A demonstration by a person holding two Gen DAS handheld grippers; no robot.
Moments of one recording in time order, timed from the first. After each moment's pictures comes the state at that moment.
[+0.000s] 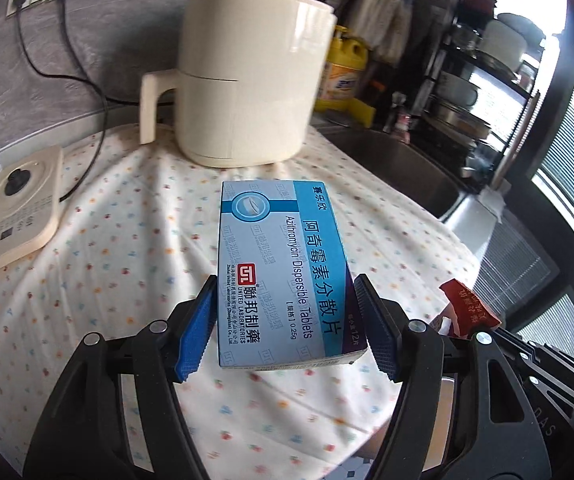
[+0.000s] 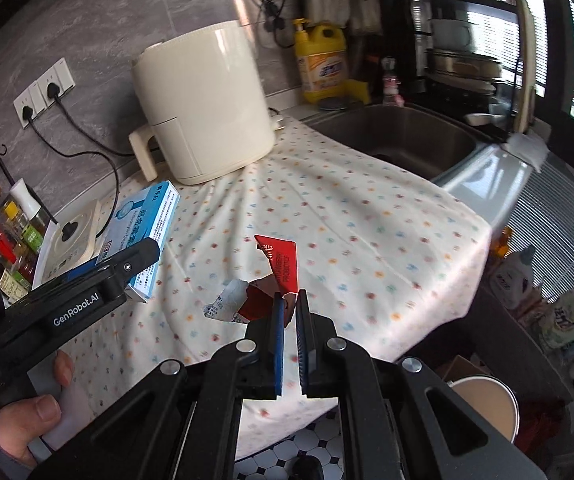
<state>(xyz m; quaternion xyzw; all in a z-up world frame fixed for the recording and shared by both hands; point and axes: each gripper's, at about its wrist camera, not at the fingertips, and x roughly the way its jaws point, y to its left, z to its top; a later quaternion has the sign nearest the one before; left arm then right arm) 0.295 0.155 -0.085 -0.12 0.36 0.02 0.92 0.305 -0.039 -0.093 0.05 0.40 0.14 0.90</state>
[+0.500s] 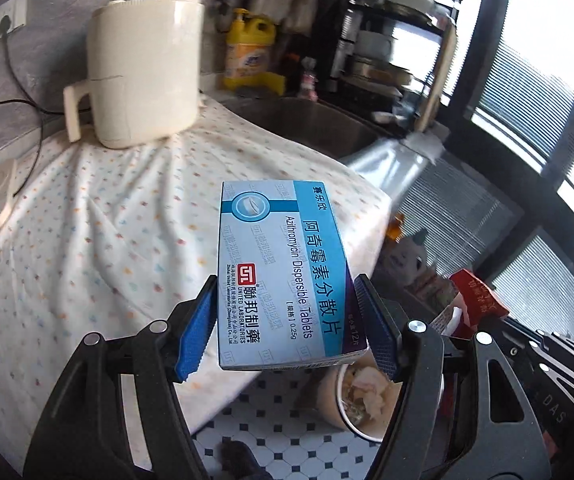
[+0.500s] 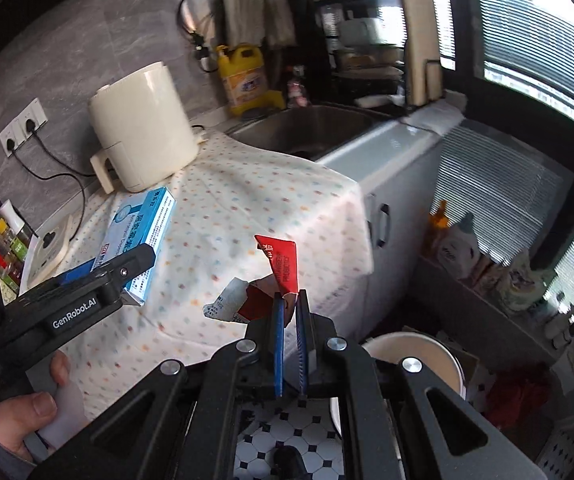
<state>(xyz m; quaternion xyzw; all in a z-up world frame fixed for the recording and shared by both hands) 0.239 0.013 -0.087 -0.07 0.38 -0.05 0.92 0.214 -0.187 -0.101 0.09 0.40 0.07 0.91</state>
